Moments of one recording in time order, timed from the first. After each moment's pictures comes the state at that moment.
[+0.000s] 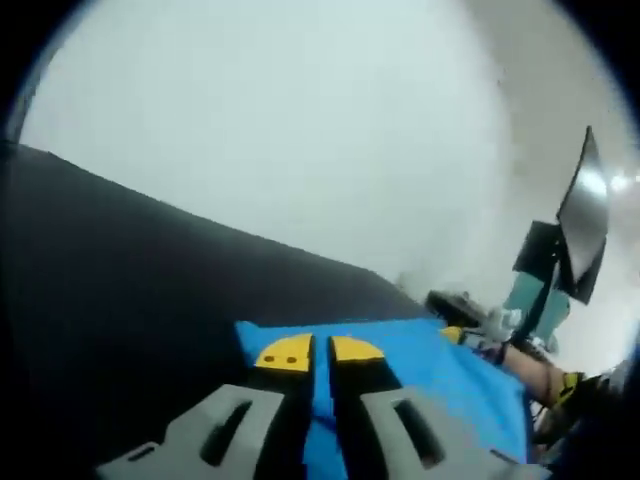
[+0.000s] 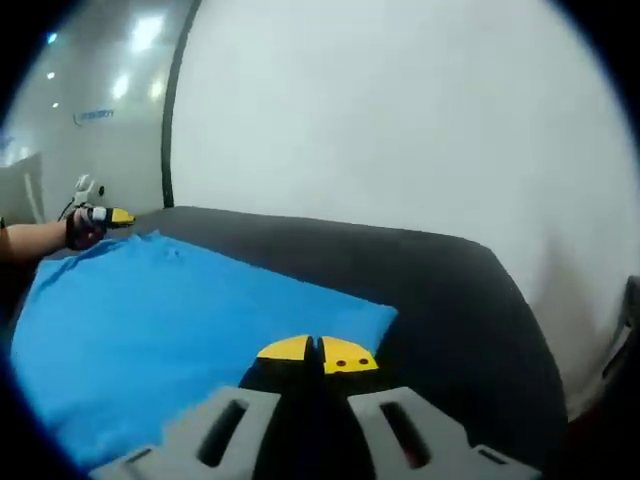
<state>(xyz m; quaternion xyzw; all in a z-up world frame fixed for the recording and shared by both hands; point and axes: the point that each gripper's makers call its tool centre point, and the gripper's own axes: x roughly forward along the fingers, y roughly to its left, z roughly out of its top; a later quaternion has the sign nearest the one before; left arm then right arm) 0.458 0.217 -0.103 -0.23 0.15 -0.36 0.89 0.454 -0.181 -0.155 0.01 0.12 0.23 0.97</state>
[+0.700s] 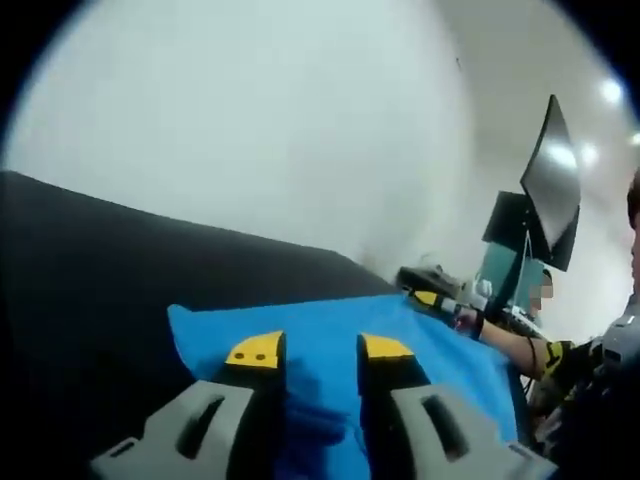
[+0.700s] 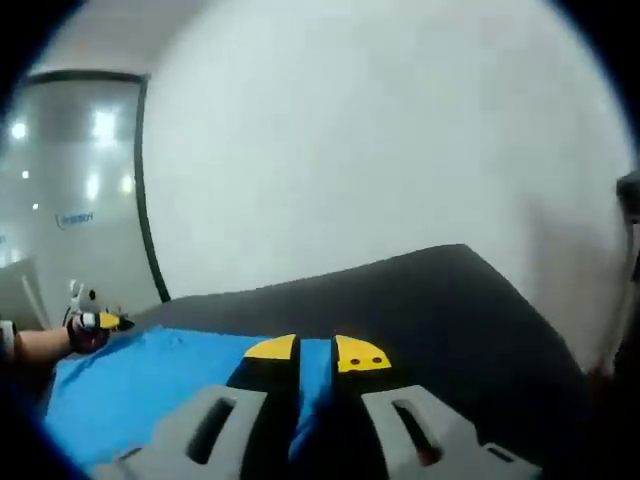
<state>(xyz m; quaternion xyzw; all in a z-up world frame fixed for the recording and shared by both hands) 0.434 0.194 -0.111 -0.17 0.15 -0.39 0.89 0.465 -0.215 -0.122 0.19 0.03 0.18 0.96</state>
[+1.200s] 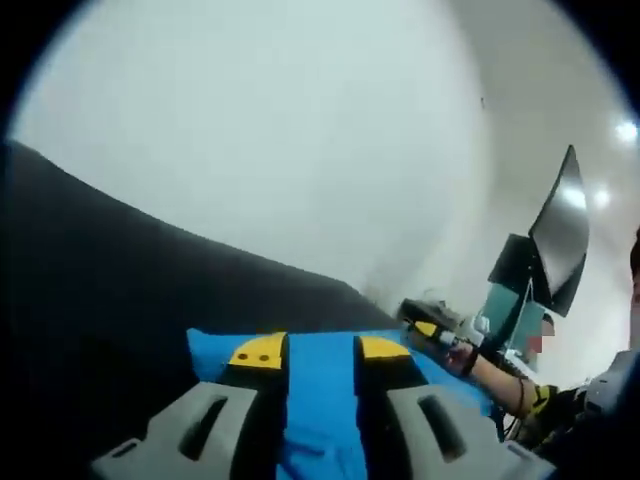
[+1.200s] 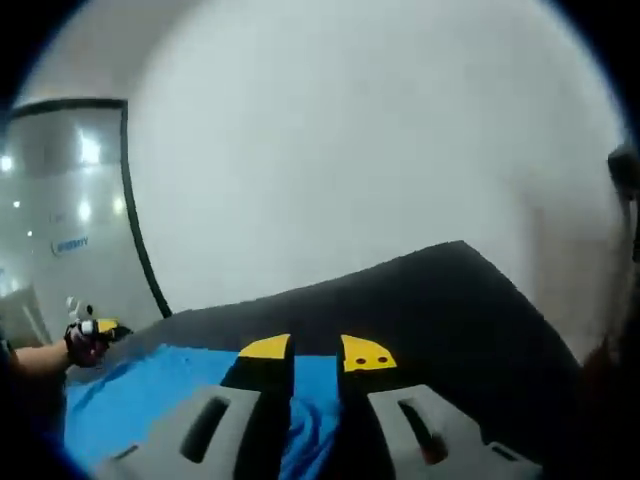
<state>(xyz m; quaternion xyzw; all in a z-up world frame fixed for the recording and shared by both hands) 0.439 0.209 -0.087 -0.20 0.17 -0.34 0.90 0.465 -0.197 -0.108 0.11 0.09 0.19 0.97</state>
